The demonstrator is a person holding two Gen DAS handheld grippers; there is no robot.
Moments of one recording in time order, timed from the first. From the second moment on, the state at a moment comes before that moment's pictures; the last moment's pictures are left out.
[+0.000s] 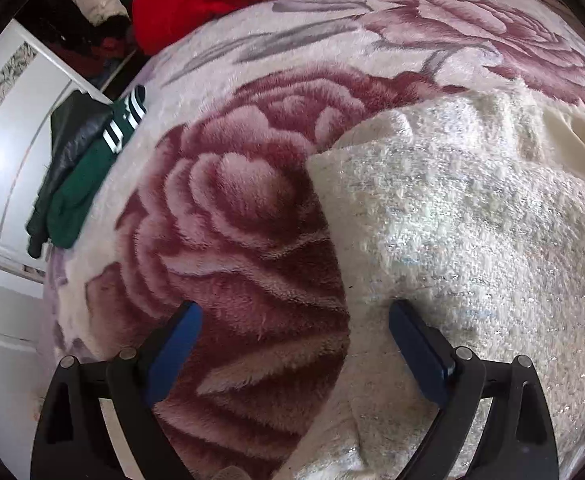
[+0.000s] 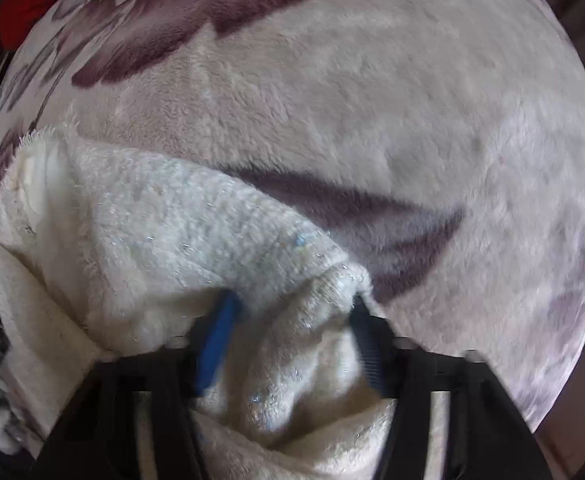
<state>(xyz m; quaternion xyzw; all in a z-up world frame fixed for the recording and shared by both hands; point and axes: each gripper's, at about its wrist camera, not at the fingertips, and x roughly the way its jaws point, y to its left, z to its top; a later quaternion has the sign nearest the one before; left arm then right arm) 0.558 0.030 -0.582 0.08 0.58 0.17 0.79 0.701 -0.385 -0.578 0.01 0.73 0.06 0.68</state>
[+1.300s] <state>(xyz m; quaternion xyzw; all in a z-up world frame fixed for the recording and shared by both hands) 0.455 -0.180 -0.627 0.00 0.67 -0.05 0.74 0.421 -0.494 -0.570 0.28 0.67 -0.02 0.68</state>
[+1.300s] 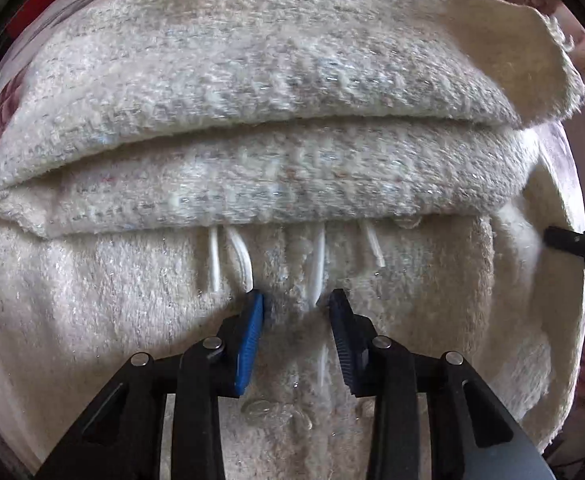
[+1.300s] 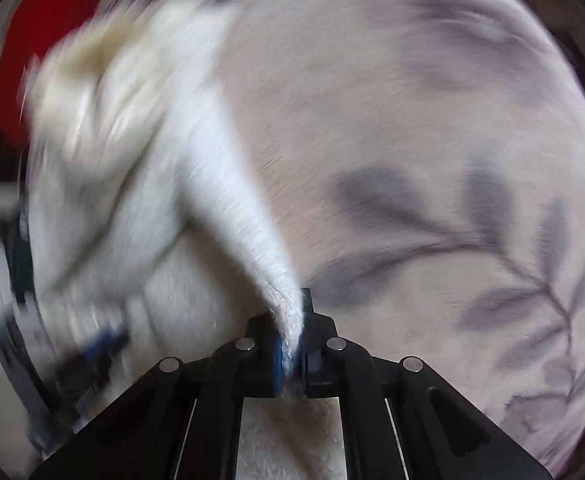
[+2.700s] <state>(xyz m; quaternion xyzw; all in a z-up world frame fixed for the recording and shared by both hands) 0.463 -0.182 -0.638 0.00 0.67 -0.08 0.74 0.503 -0.452 -0.550 0.07 0.68 0.05 0.73</state>
